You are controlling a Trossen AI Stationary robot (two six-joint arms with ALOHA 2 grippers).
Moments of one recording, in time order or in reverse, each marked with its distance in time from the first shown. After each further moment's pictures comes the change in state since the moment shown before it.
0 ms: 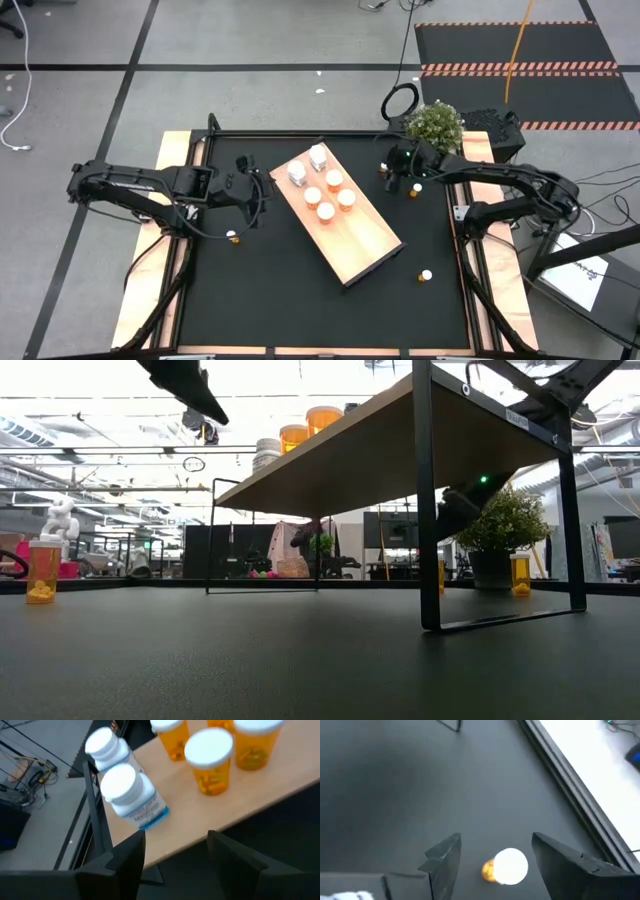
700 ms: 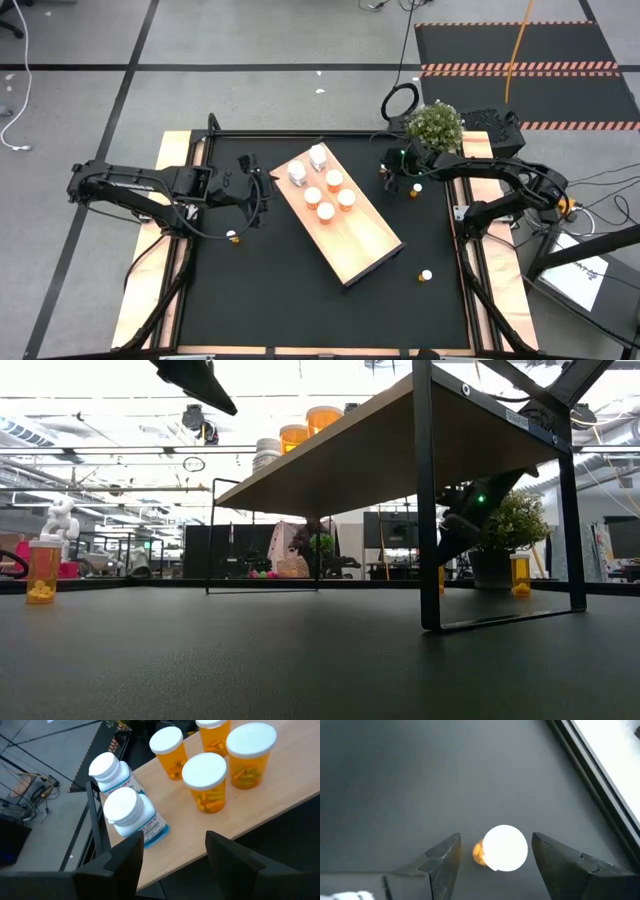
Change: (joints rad) left arm 0.000 0.000 0.001 0.073 -0.001 0.057; right arm -0.055 0.115 0.000 0.010 0.001 -0.033
